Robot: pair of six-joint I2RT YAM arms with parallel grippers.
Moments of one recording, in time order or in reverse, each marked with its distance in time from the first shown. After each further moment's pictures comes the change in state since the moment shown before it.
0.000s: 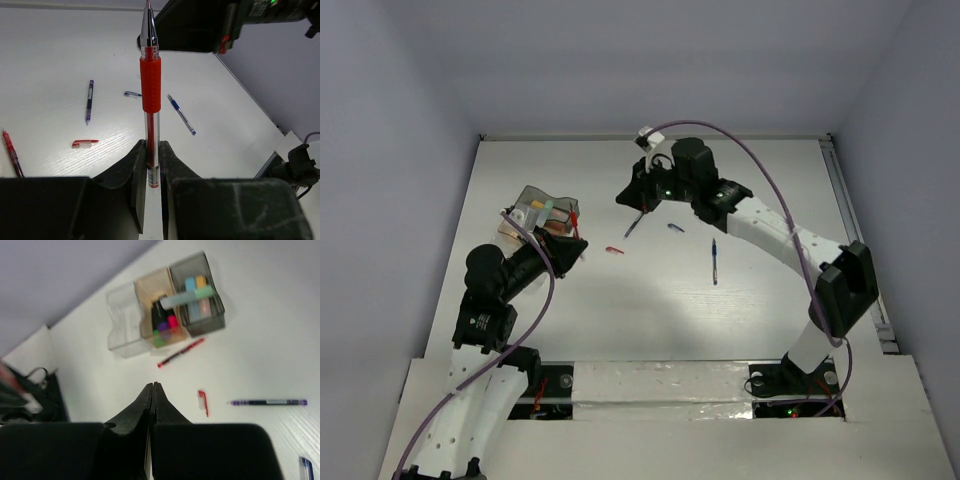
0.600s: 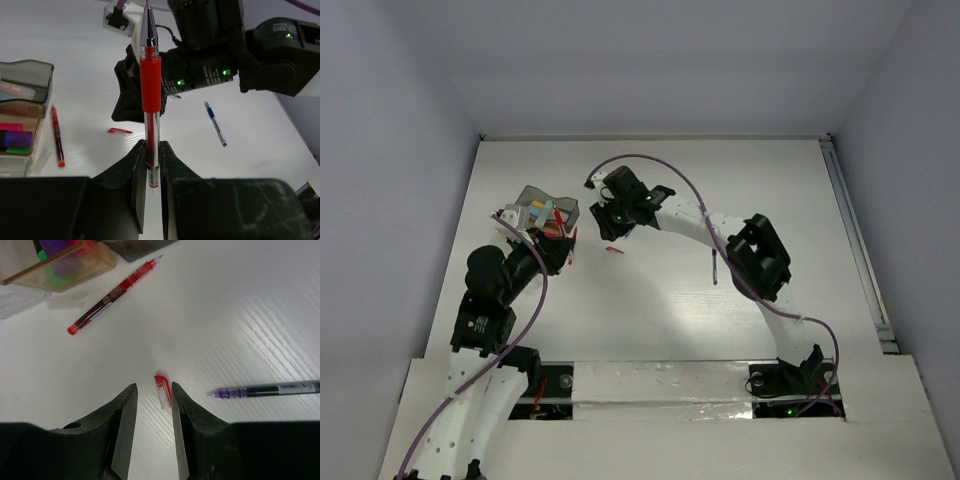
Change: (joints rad) left arm 0.000 -0.020 0.008 -0.099 -0.205 0.003; right arm 0.107 0.548 0.399 -0.402 0.269 -0.157
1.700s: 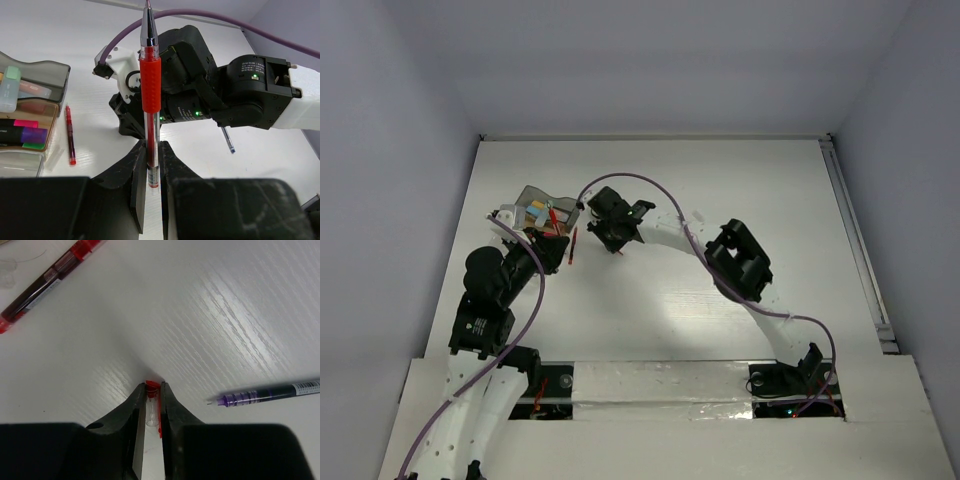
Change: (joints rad) left arm 0.000 -0.011 0.014 -0.034 -0.077 0.004; right arm 0.087 0.153 0.084 -0.085 0.265 -0.060
